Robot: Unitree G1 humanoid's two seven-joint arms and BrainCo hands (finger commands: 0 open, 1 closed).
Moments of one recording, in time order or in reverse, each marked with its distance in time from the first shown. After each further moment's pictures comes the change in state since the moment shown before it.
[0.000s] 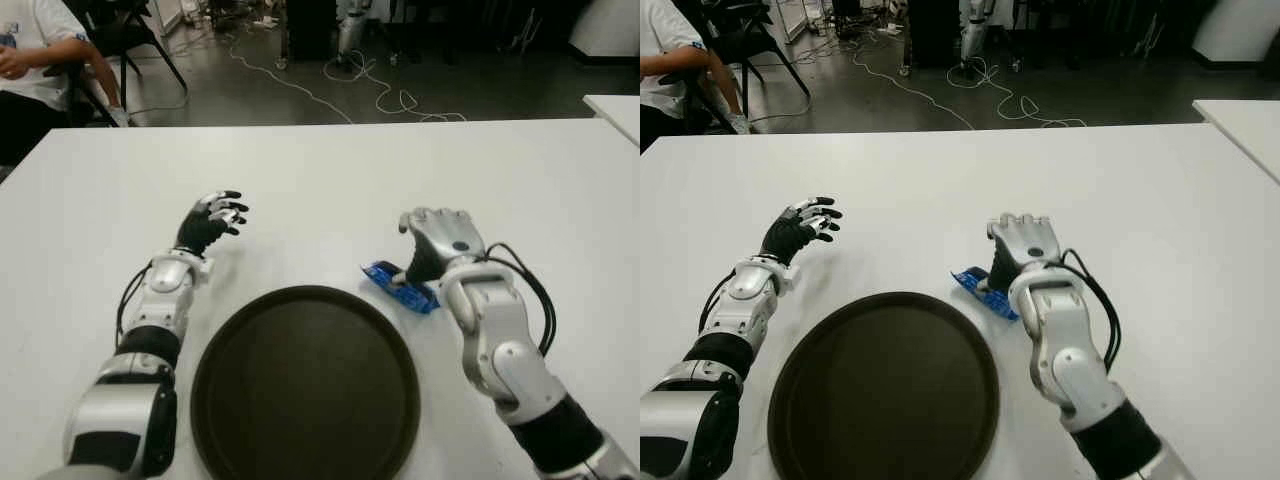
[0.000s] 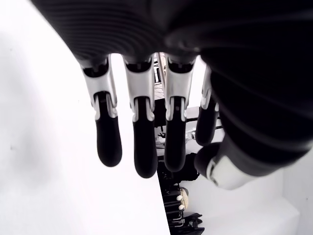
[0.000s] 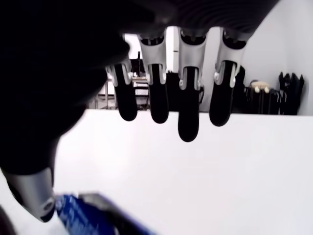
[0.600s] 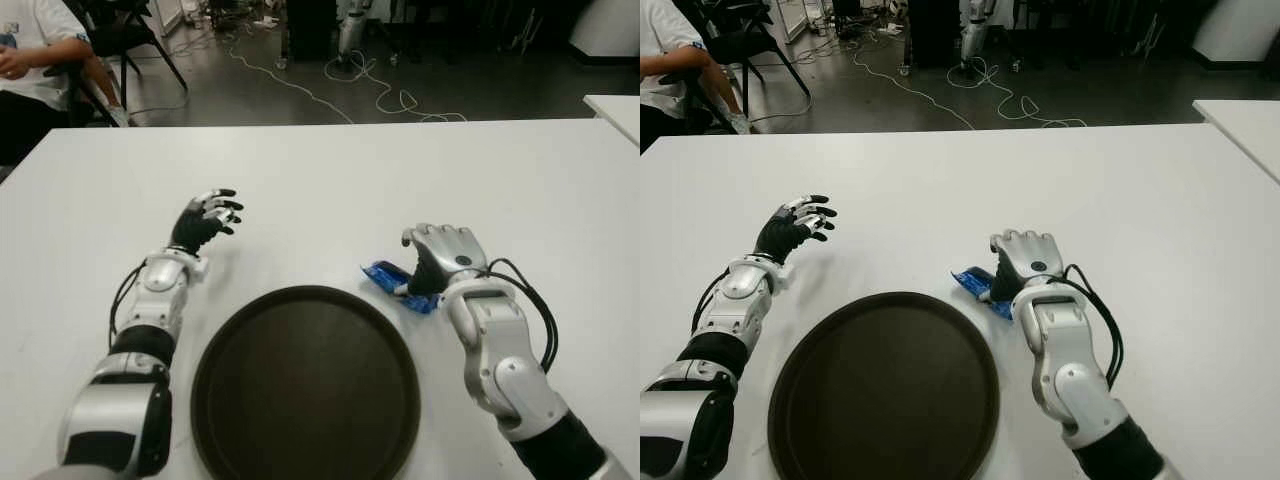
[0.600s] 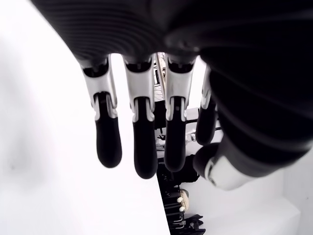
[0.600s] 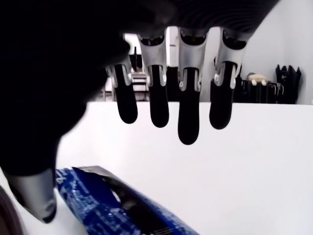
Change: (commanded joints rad) left arm 0.016 0.008 -0.002 -0.019 -0.005 -0.007 -0.013; right arm 0.061 0.018 -0.015 -0.029 0.011 0.000 -0.070
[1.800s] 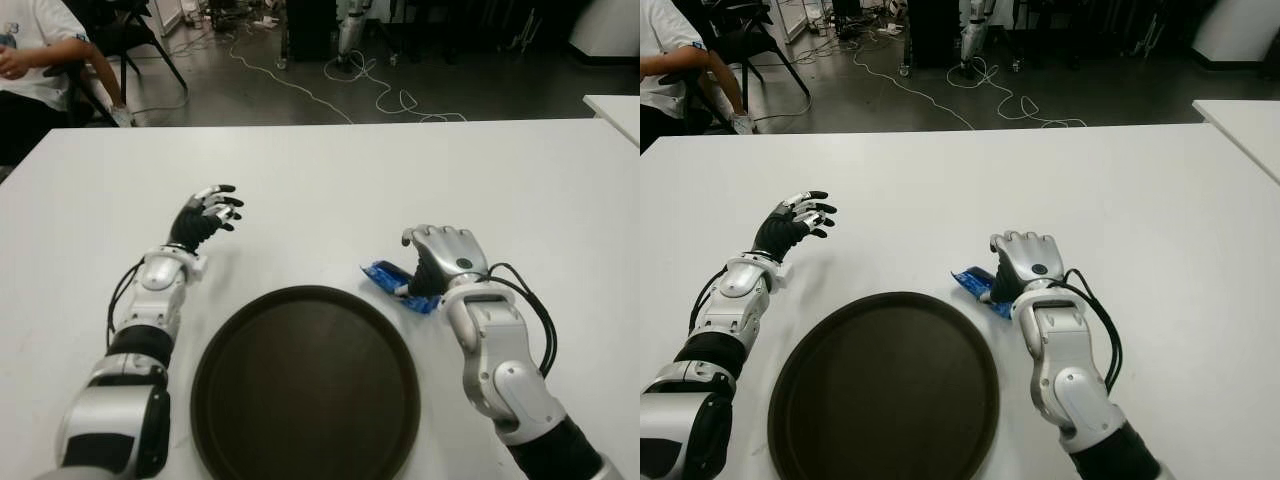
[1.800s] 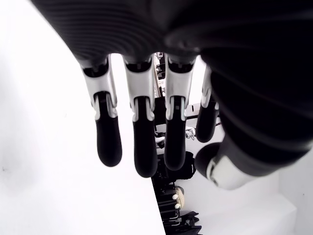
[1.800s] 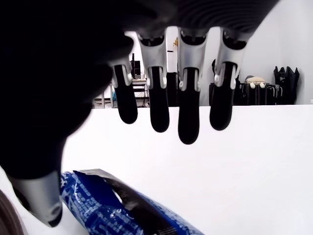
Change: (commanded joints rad) left arm 0.009 0.004 0.004 -0.017 -0.006 0.003 -0.015; right arm -0.014 0.031 -0.011 0.065 0.010 -0.002 -0.019
